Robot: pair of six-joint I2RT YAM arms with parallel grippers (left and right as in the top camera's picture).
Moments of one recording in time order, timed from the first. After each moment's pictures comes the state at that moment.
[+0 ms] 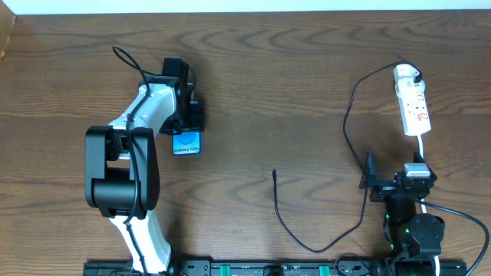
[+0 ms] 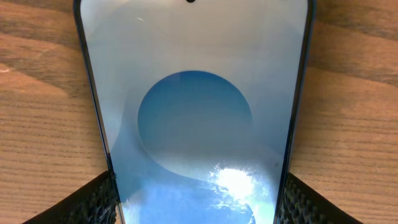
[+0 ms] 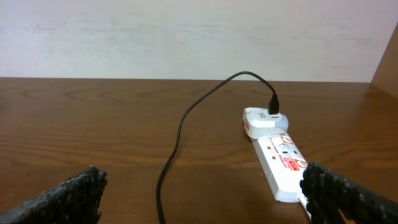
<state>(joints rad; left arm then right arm) -0.08 2.02 1.33 -0.80 -0.01 -0.11 0.02 0.01 0.01 -0.07 0.03 -0.01</state>
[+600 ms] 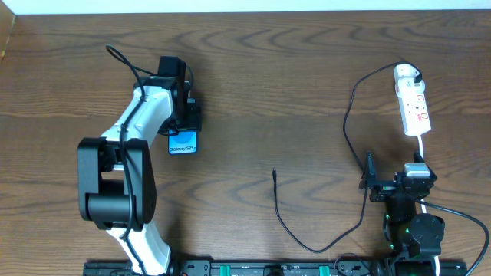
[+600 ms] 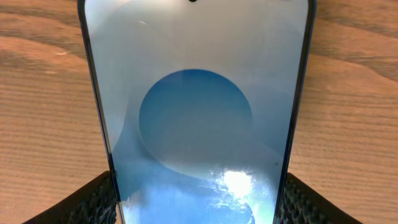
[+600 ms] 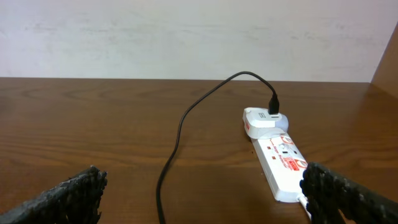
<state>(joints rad) -0.08 1.92 1.31 -0.83 -0.03 -0.12 0.02 0.01 0.01 -0.07 0.03 -0.01</state>
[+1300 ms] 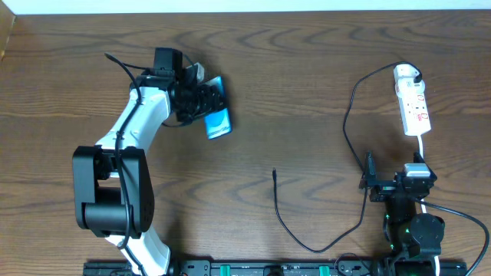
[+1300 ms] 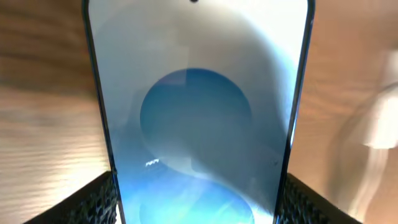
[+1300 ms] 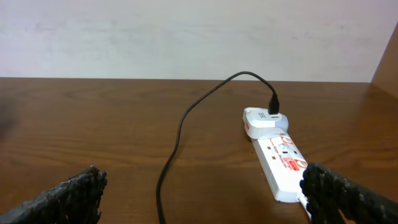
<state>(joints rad) -0.07 1.88 1.31 -0.63 0.55 -0.37 0.02 0.01 0.01 -0.07 0.03 -0.01</state>
